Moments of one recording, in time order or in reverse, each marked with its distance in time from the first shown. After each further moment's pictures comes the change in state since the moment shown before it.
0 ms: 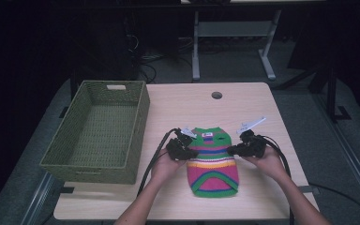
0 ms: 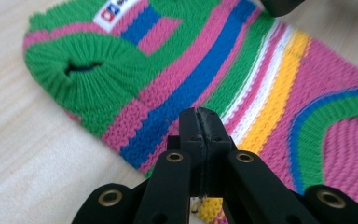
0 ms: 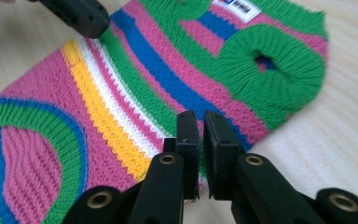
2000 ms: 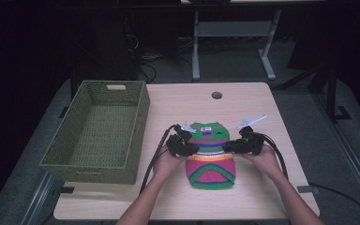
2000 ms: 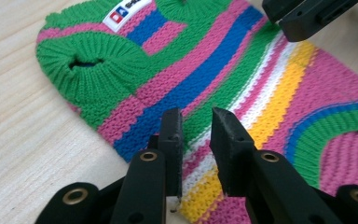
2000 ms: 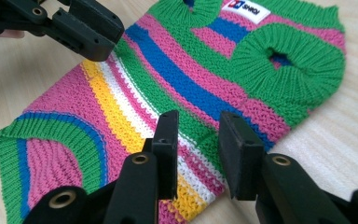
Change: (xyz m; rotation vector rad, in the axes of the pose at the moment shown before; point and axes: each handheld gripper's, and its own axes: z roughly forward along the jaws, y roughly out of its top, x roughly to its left) left arm 0.006 0.009 -0.003 -0.059 0.077 -0.017; right arm -0.014 0.004 0.008 -0.091 0.049 0.084
